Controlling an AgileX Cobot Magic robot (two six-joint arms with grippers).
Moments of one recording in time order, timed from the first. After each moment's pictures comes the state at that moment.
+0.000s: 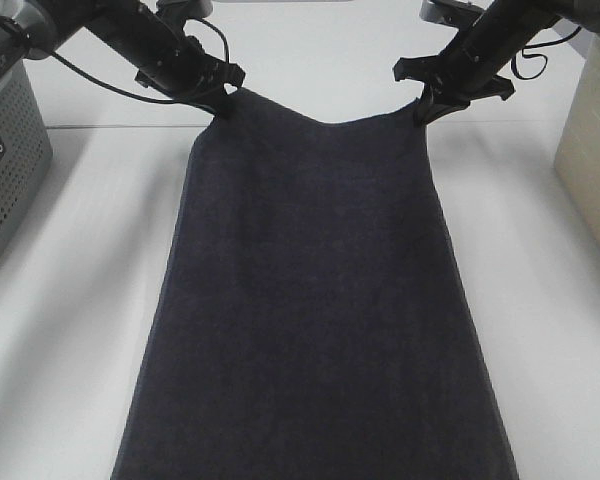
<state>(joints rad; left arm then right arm) -0.20 2.74 -2.72 -0.47 1.08 0.32 0.07 2.55 -2.35 0.34 1.00 -0.21</state>
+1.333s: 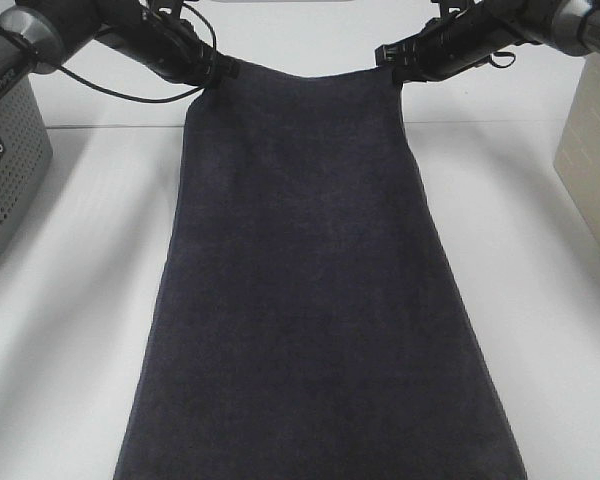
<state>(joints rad) -0.20 2.77 -2.72 -0.36 0.76 0.36 0.09 2.61 -2.35 0.50 0.58 -0.47</state>
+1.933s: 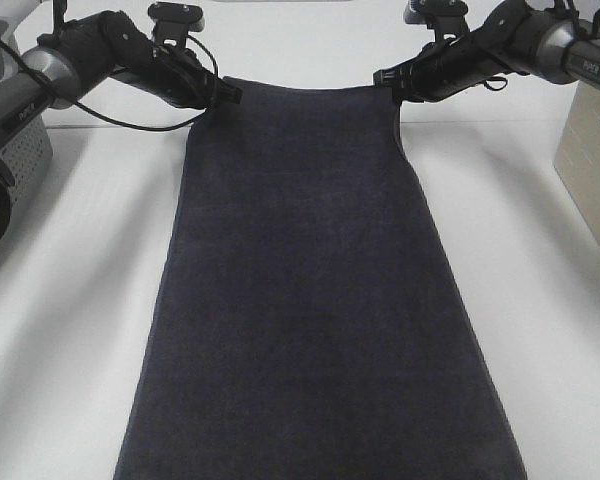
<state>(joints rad) -0.20 2.85 -2.72 -0.36 0.63 0.36 0.09 2.67 -2.35 0.51 0.49 -0.51</state>
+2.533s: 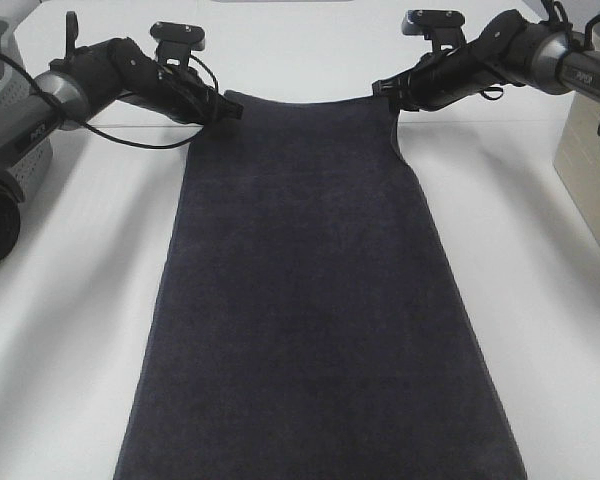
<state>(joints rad) -0.20 2.91 -2.72 -0.36 0.55 0.36 0.09 2.70 -2.35 0.52 0.47 -0.53</state>
